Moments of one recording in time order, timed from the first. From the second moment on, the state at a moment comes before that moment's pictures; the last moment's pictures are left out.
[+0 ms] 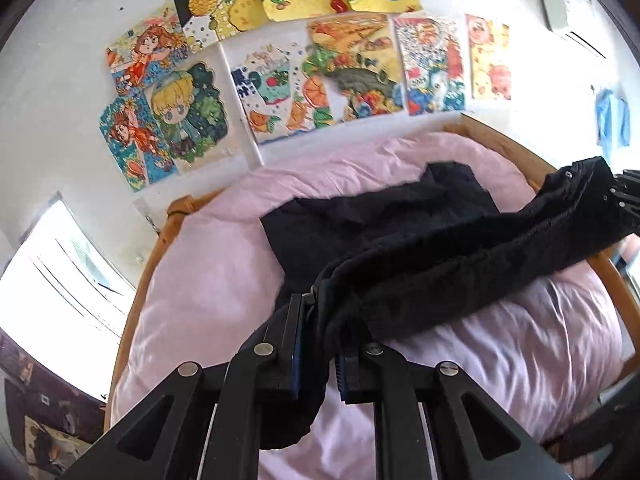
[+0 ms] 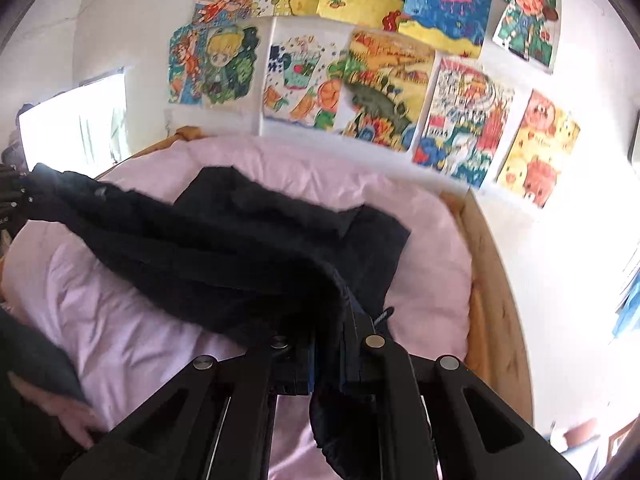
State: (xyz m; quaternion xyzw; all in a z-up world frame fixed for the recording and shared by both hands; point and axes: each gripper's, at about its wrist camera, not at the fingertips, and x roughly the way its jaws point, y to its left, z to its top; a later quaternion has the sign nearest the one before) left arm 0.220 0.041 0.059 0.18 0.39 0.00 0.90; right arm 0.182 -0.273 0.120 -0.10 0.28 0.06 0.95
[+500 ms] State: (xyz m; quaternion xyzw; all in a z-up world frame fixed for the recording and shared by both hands) left arm 0.400 0.026 0.013 0.18 0.36 0.05 0.91; right arm 0.354 -0.257 0.112 -0.11 0.23 -0.01 0.97
